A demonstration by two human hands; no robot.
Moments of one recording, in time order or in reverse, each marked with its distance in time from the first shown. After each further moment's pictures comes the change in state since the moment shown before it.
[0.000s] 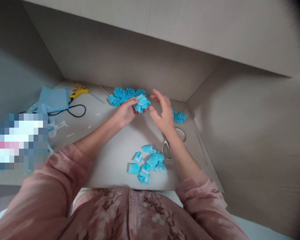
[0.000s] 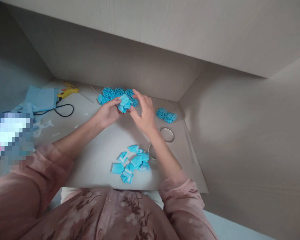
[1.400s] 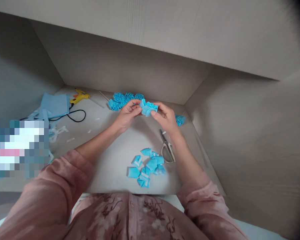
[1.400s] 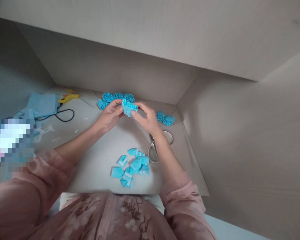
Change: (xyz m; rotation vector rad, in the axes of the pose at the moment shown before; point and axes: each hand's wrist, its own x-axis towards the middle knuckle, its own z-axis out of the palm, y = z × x) left_hand -0.003 -0.009 0.002 0.117 -0.134 0.250; right_hand 0.004 0.011 -0.015 0.402 -0.095 0.132
